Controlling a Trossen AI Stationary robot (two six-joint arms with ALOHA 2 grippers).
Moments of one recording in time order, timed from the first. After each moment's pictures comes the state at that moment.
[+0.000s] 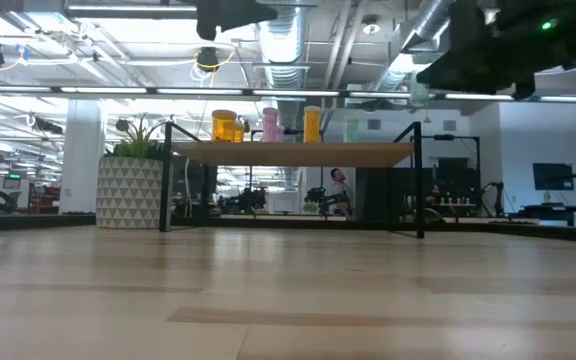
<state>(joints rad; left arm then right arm) -0.12 1.29 0.80 0.49 -0.49 0.07 0.52 1.33 0.36 0.98 1.39 0.05</state>
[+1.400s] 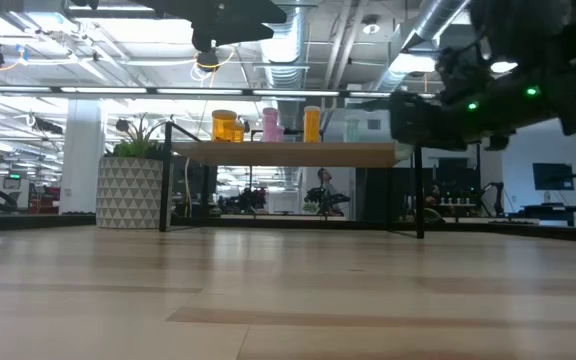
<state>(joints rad) -0.12 1.29 0.76 0.44 -0.51 0.07 0.26 1.67 0.42 1.03 1.41 0.25</state>
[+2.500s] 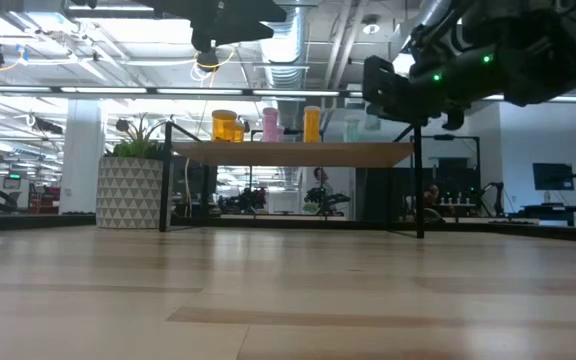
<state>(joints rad) -0.13 1.29 0.76 0.43 -0.51 0.06 0.09 1.58 0.47 1.18 1.12 0.07</state>
